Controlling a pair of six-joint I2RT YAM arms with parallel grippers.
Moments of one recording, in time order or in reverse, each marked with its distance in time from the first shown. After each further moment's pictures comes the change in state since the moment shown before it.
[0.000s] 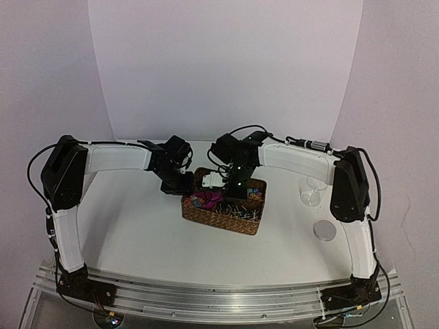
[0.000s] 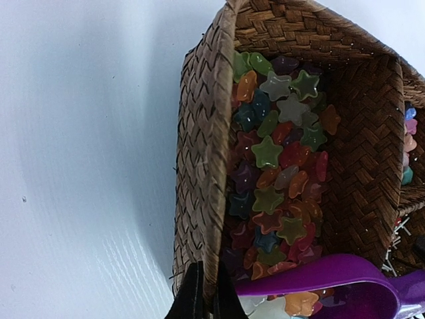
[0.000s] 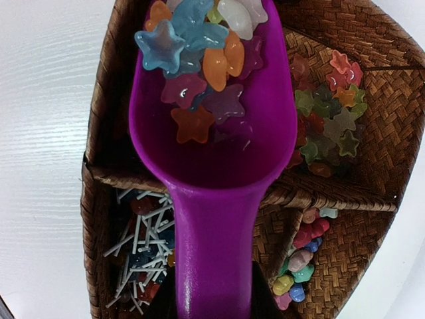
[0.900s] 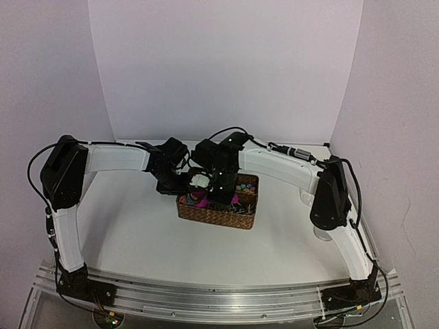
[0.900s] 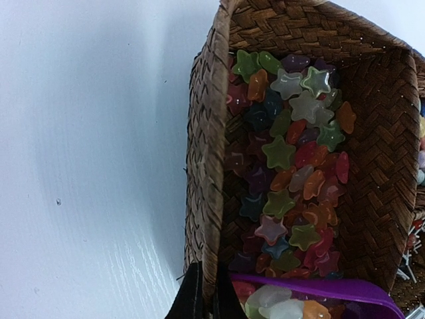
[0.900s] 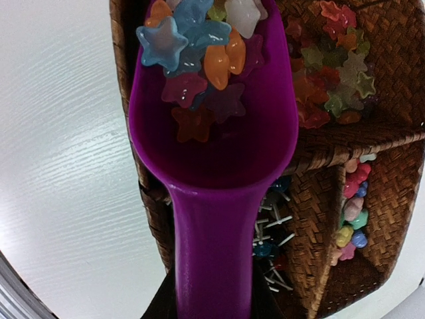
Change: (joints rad) left arm 0.020 0.000 -0.029 0.010 -0.080 -0.001; right arm 0.098 0.164 0.287 -0.220 0.099 0.402
